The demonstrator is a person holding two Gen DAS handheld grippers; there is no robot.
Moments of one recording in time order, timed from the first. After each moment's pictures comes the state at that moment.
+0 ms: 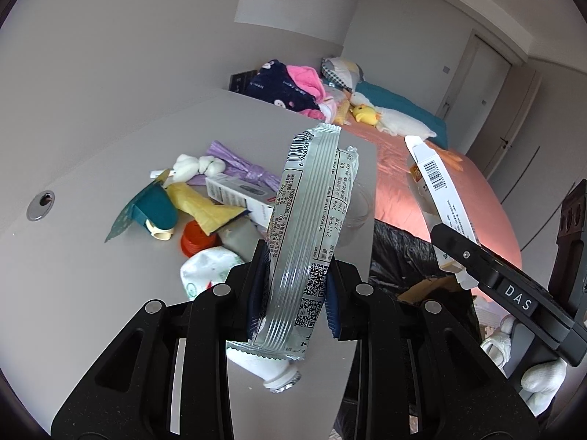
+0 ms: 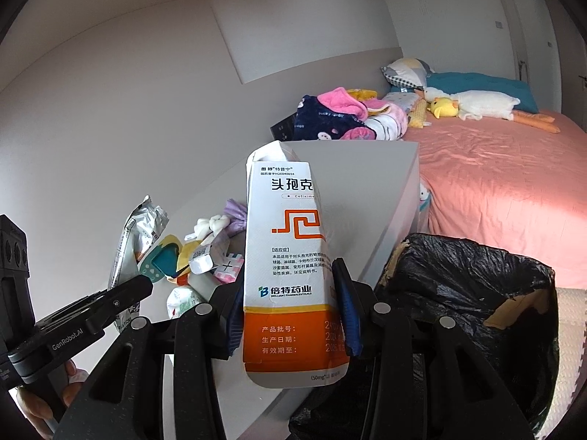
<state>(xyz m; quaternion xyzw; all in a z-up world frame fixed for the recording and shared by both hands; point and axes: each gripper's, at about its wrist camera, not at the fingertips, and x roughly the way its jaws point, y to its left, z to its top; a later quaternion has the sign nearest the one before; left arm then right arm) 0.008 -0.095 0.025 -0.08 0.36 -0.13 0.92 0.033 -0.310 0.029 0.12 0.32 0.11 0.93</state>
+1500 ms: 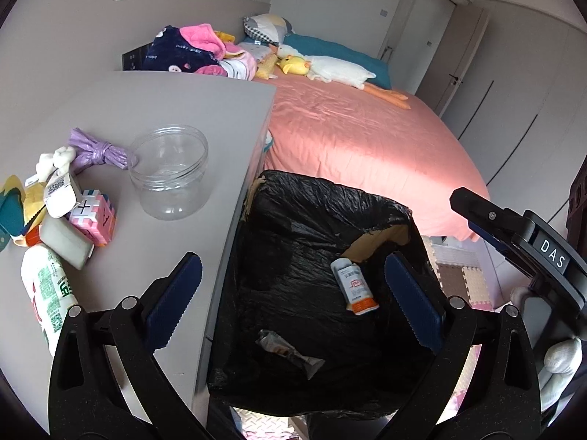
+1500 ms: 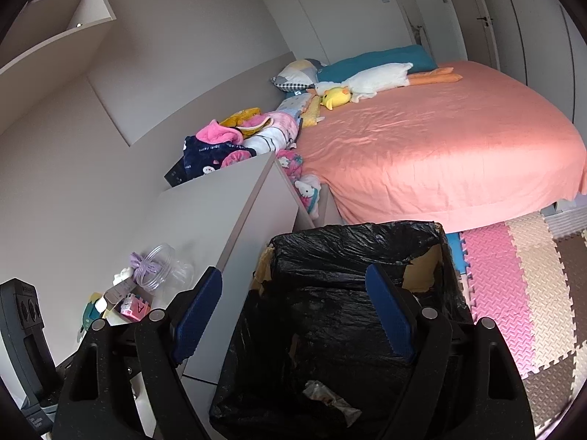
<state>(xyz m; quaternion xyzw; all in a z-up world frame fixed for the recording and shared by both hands) 0.027 -0.242 -0.007 -0.02 0.41 -0.24 0.88 -0.012 -0.461 0.007 0.23 0.32 -0.05 0.92</state>
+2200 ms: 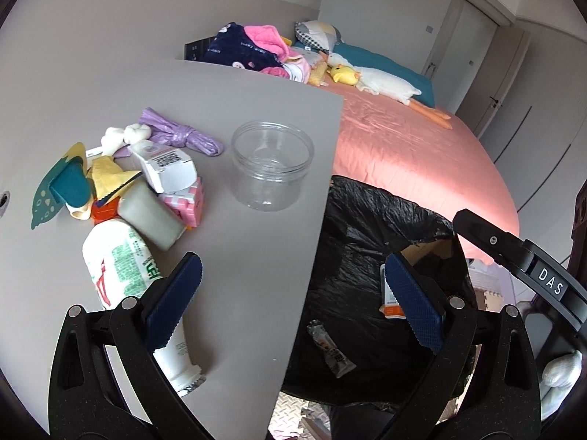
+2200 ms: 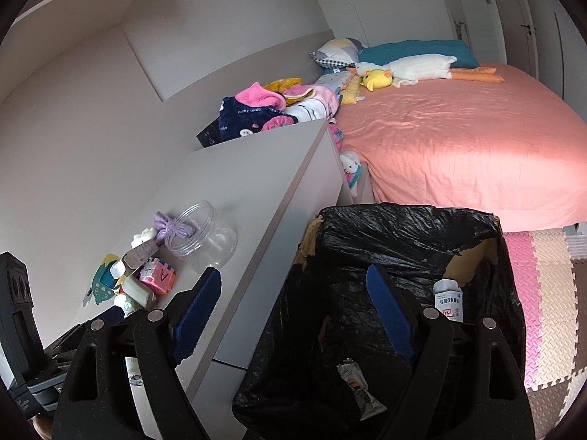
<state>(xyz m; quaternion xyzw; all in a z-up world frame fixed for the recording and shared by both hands) 0.028 -0.173 -0.008 -0.05 0.41 -0.15 0.90 0.021 -0.393 -0.003 0.19 0.36 0.02 0.91</state>
